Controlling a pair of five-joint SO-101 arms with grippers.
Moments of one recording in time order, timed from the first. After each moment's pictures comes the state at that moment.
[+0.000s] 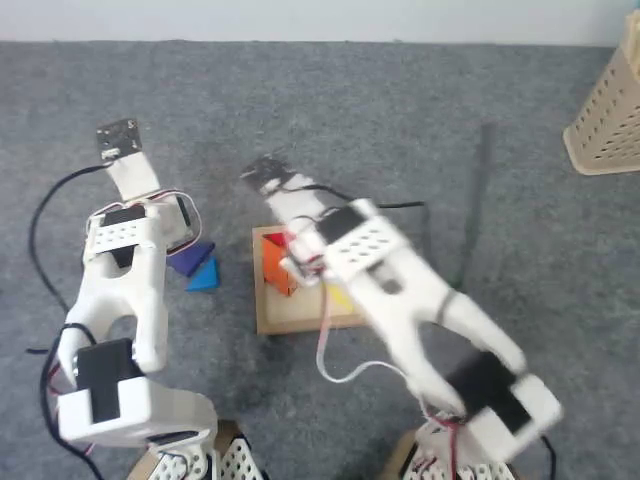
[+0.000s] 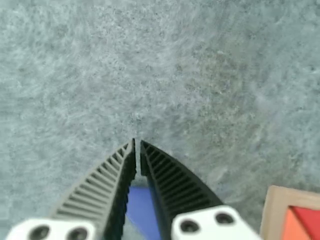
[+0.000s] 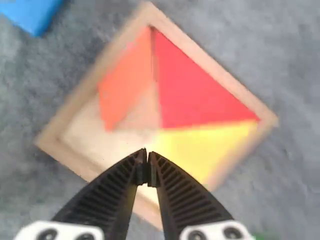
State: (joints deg) left arm -20.0 0.2 37.9 37.3 9.7; right arm -38.2 -2.6 20.9 62.0 8.0
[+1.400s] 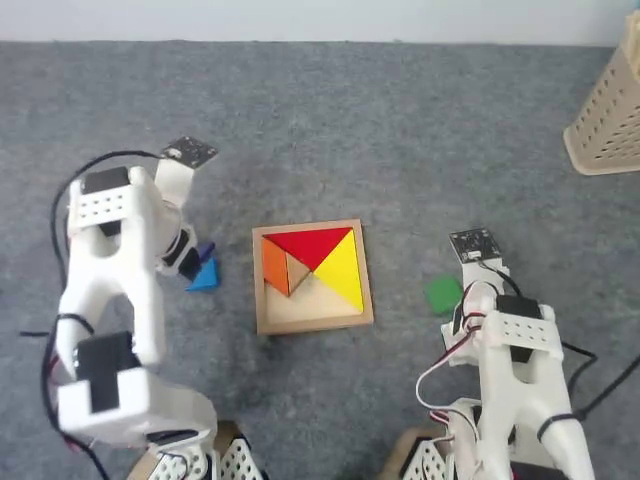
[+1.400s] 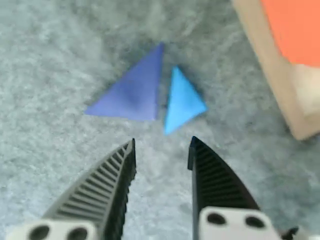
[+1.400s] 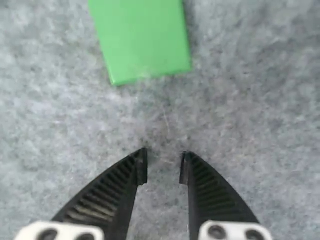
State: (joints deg) left arm -20.0 1.0 22.8 80.8 -35.6; right arm 5.4 -34.0 71.1 56.8 19.4
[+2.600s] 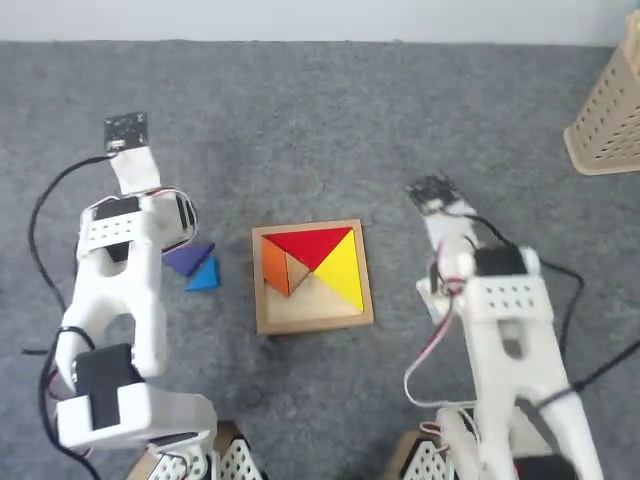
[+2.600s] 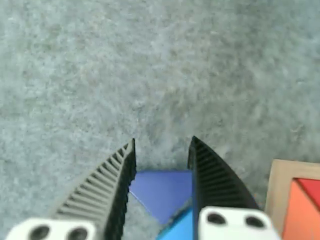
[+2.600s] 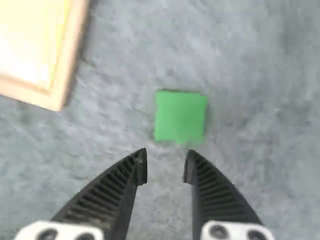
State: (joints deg) left arm -20.1 -1.2 34.4 45.8 4.7; right arm -9.6 -29.0 43.8 72.1 21.9
